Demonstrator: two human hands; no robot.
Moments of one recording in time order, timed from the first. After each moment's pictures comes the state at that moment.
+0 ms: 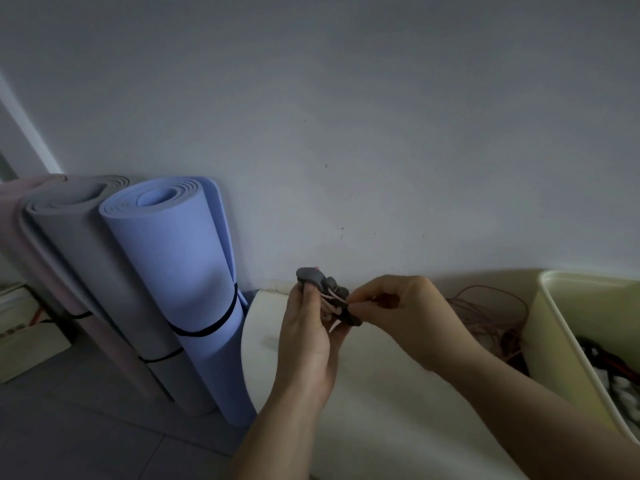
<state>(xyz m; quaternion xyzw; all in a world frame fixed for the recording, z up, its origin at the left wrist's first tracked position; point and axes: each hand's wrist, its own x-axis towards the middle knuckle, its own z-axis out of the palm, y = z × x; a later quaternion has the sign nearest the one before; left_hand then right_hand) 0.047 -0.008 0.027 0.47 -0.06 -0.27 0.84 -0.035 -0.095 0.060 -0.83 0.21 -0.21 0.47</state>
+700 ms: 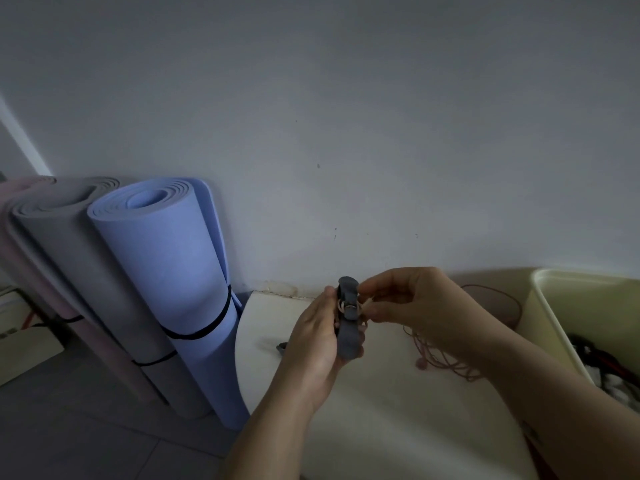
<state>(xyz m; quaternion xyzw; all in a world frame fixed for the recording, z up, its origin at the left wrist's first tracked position) 0.045 -0.011 0.026 0.56 -0.14 -0.39 0.72 -0.045 -0.126 0.063 -0.81 0.19 -0.13 0.54</state>
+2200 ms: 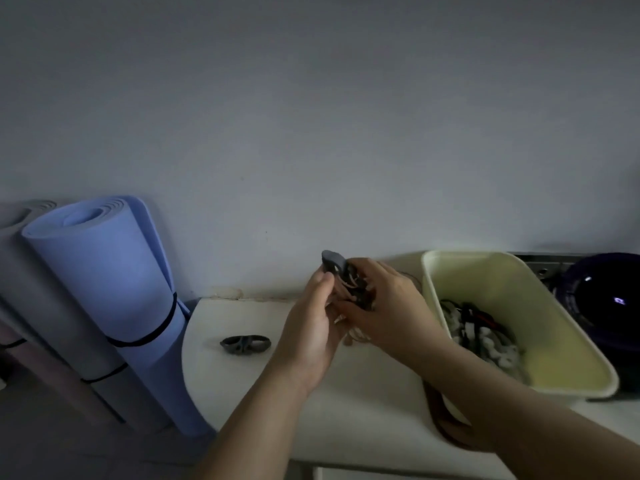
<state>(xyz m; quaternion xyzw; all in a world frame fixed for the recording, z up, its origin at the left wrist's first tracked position) -0.042 -0.043 0.048 0.48 -0.26 -0.41 0.73 -0.126 -0.125 0.055 -0.89 0.25 -0.29 0.26</state>
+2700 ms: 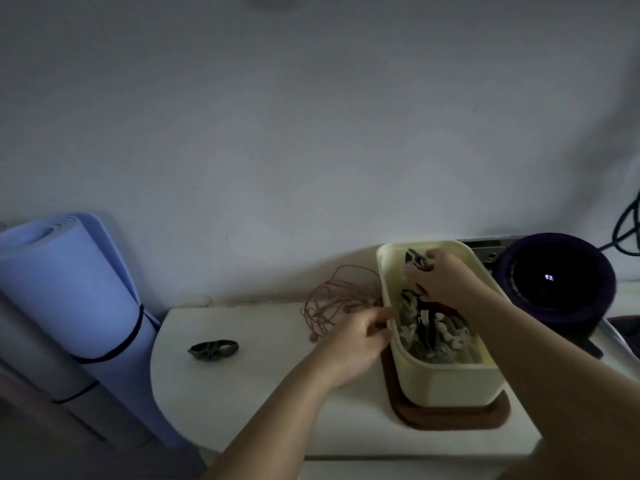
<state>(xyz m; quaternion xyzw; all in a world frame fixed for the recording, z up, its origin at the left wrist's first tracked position) -0.102 -0.094 0.015 0.70 -0.50 -0.35 0.35 -0.207 -0.247 0.040 -0.77 0.47 -0.20 0.39</state>
